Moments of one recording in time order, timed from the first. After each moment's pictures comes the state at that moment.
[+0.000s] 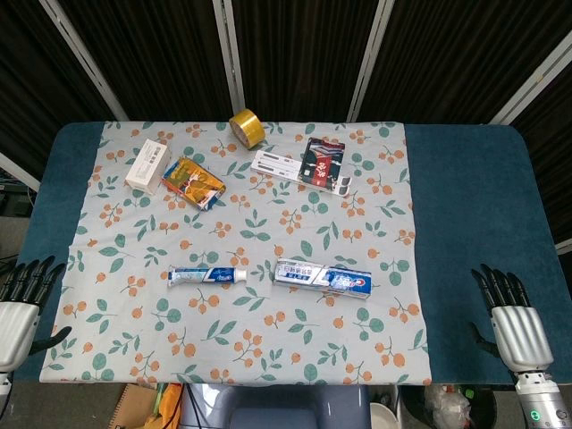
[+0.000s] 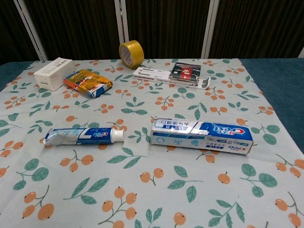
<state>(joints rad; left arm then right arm) -0.05 -1.12 0.03 -1.62 1.63 1.56 0.14 0.07 -1.12 0.00 -1.67 -1.55 1.44 -0.08</state>
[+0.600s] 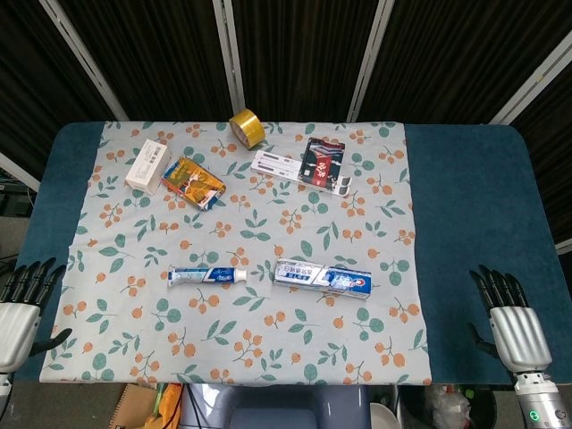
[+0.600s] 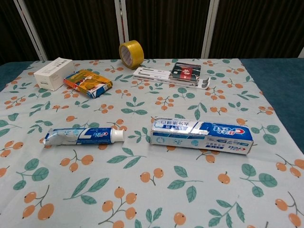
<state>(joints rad) -0.05 -1.11 0.03 -1.63 1.63 1.55 0.14 0.08 -1.11 0.00 -1.68 -1.56 1.43 -0.06</state>
